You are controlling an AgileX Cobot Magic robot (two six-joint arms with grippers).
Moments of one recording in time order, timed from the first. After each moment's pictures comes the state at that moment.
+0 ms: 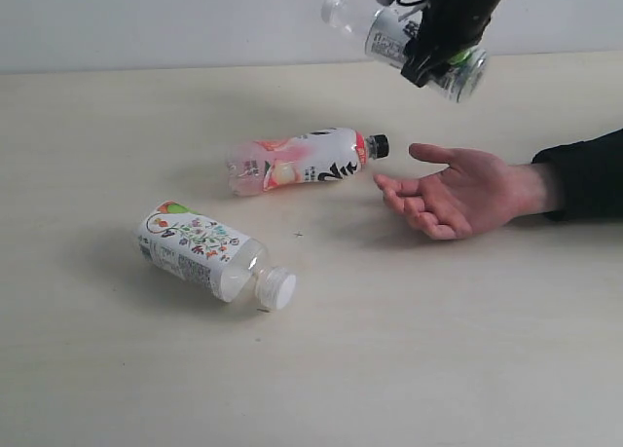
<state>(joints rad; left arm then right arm) 0.01 0.01 0.00 0.11 0.37 0.03 0.25 2.23 -1.92 -0.06 0.88 -0.55</state>
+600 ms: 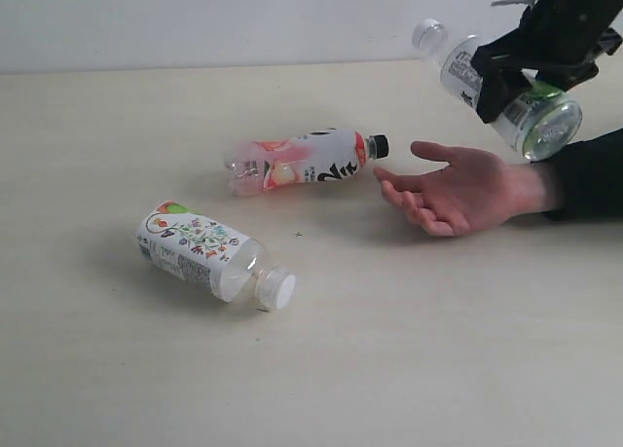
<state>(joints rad) 0.01 0.01 0.00 0.11 0.37 0.03 0.08 1.95 -1.58 0.19 1.12 -0.34</state>
